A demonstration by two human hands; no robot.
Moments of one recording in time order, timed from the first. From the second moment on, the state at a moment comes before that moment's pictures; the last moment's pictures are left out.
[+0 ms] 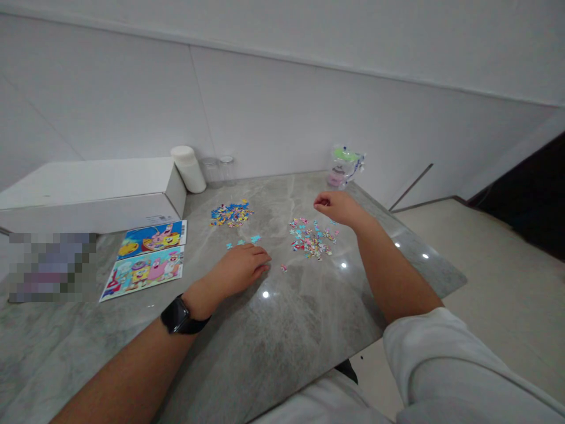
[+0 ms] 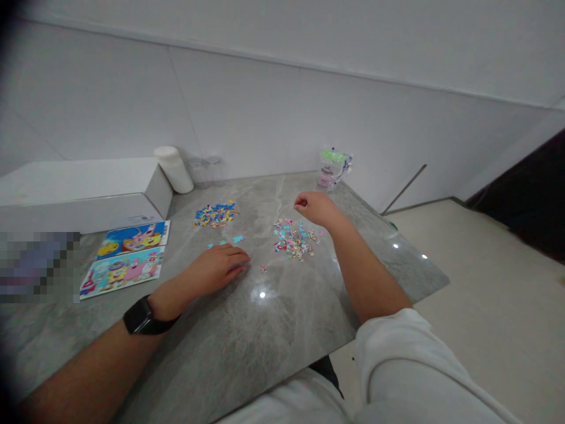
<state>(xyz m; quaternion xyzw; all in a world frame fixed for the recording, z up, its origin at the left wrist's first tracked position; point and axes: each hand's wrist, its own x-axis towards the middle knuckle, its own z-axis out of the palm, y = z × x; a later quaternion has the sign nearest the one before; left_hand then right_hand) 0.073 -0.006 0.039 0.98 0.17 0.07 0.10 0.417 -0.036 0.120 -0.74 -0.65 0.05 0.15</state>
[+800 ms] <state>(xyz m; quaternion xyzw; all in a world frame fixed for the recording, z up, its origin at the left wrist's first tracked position) 0.086 -0.022 0.032 0.98 0.18 0.02 0.09 0.472 -0.061 0.007 -0.73 -0.67 0.09 0.09</state>
